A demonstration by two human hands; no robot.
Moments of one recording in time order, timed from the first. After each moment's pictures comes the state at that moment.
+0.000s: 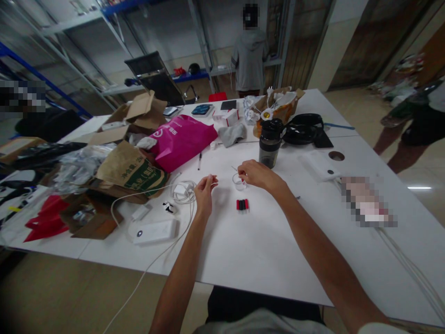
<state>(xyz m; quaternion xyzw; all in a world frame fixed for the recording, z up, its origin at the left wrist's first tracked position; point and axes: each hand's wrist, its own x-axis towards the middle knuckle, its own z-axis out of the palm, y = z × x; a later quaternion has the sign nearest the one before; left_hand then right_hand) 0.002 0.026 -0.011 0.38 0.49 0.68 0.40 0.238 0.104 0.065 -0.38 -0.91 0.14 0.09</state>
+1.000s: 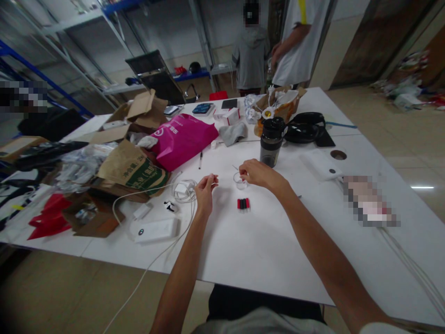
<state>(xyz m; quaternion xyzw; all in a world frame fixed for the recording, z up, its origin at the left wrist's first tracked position) 0.000 0.025 -0.008 0.38 0.51 0.66 0.41 0.240 0.101 0.067 -0.39 -0.90 0.16 0.11</state>
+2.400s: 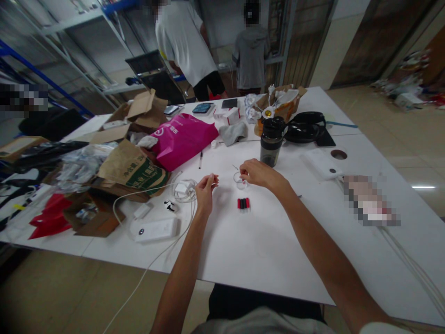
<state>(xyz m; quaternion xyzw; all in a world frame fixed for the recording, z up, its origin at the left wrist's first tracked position) -0.001 0.024 -0.008 0.39 0.51 0.65 0.41 0.240 0.105 0.064 -0.40 -0.90 0.17 0.10</state>
